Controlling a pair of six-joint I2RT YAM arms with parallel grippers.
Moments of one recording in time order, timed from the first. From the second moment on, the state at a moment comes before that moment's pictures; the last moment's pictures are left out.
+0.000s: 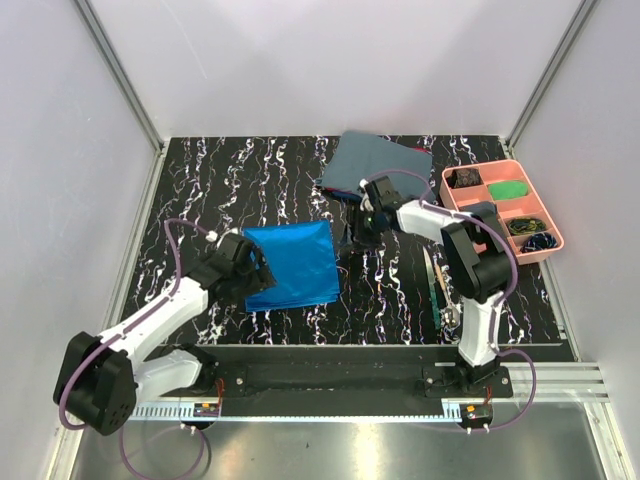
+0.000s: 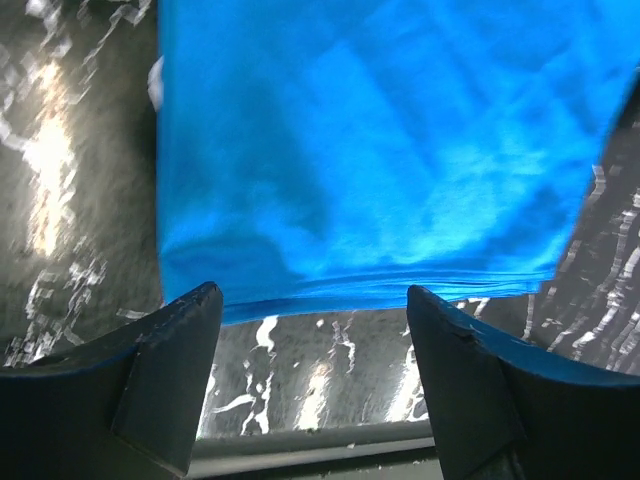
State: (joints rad) left arm -0.47 1.08 0.62 -0.55 -0.06 -0.84; right arm 0.46 1.99 1.30 -0.33 -0.37 0.52
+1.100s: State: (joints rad) left arm -0.38 1.19 0.62 -0.66 -0.18 -1.05; right arm 0.49 1.80 0.89 -0.11 -0.62 0.72
